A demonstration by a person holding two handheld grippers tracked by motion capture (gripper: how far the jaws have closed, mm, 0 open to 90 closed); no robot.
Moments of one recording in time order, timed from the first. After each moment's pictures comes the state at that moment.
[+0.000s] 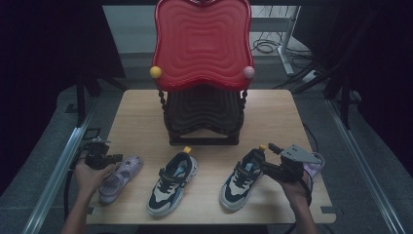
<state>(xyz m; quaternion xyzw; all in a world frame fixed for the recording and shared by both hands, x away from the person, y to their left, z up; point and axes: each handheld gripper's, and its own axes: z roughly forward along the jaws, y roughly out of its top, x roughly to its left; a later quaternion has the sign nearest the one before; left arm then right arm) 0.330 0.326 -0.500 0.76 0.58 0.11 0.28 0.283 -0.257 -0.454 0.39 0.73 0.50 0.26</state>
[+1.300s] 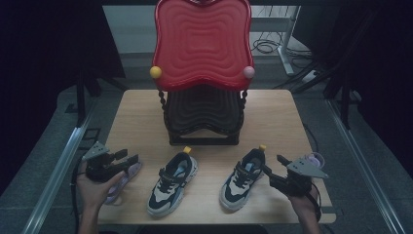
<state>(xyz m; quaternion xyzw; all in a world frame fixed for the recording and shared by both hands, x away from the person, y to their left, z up) 0.267 0.283 -0.455 0.73 0.48 0.16 0.46 0.250 -0.273 -0.465 0.41 0.73 0.46 0.29</state>
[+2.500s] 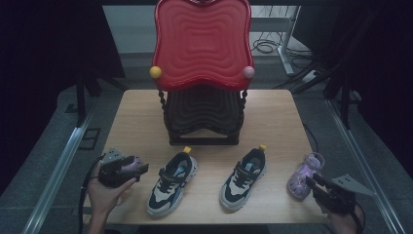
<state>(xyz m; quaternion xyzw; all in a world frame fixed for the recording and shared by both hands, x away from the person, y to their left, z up) 0.264 0.253 -0.469 0.76 0.48 0.16 0.41 0.212 -0.380 -0.487 0.51 0.70 0.41 0.28</state>
